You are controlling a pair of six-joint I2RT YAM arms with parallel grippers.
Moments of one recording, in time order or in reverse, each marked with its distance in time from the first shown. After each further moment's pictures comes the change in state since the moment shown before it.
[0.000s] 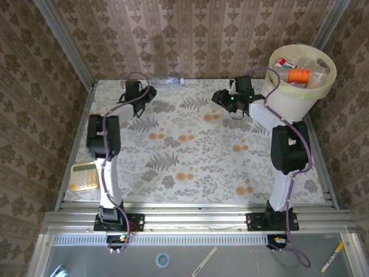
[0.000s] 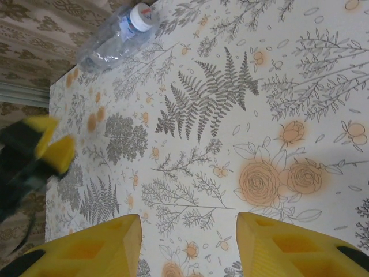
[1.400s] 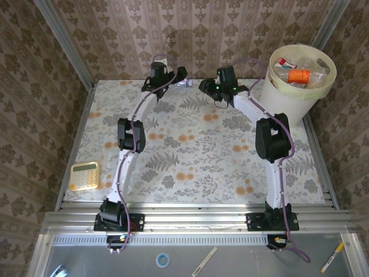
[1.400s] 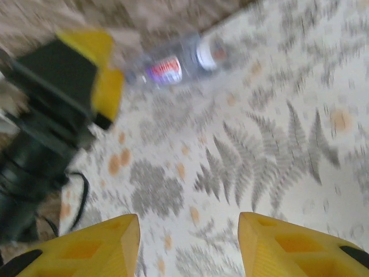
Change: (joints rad) left arm -0.158 0.708 1.153 -0.174 0.119 0.232; right arm 0.084 0.245 0.320 0.003 0.090 0.090
